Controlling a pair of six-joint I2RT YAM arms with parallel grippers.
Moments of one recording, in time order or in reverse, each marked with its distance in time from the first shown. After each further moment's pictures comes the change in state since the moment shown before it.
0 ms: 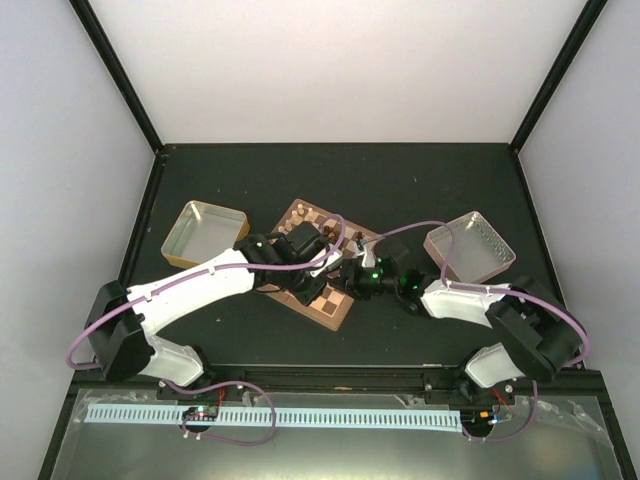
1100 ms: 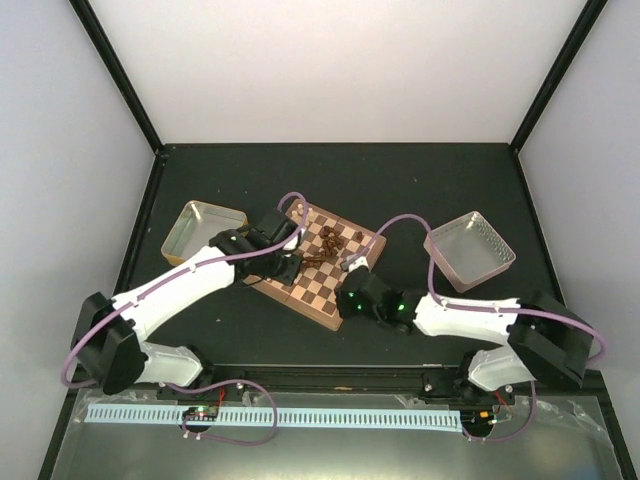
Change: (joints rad) left arm 0.179 -0.064 -0.089 0.066 -0.101 -0.148; right arm 0.291 -0.102 0.063 -0.415 0.700 -0.509
